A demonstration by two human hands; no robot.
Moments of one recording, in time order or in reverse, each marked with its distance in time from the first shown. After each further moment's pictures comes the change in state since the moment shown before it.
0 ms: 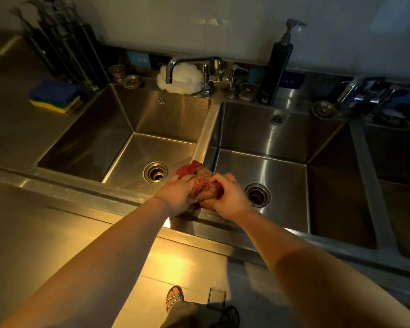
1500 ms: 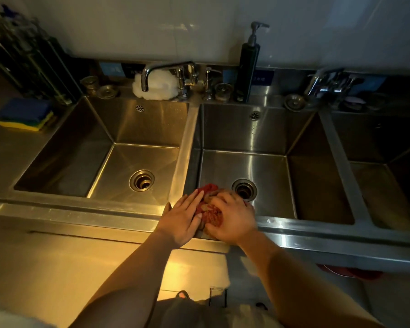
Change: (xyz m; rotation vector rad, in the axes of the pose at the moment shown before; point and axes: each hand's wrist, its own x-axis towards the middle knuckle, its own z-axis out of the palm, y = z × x) left_hand -0.023 0.009 0.057 0.052 -0.034 0.127; right_hand -0.052 0.030 0.004 -0.571 0.003 0.031
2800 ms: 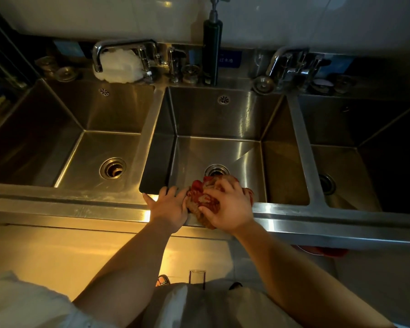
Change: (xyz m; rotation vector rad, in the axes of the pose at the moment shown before) left_hand 0.041 0.080 0.044 0.210 0.002 -0.272; right_hand -0.042 0.088 -0.013 0.011 0.094 0.055
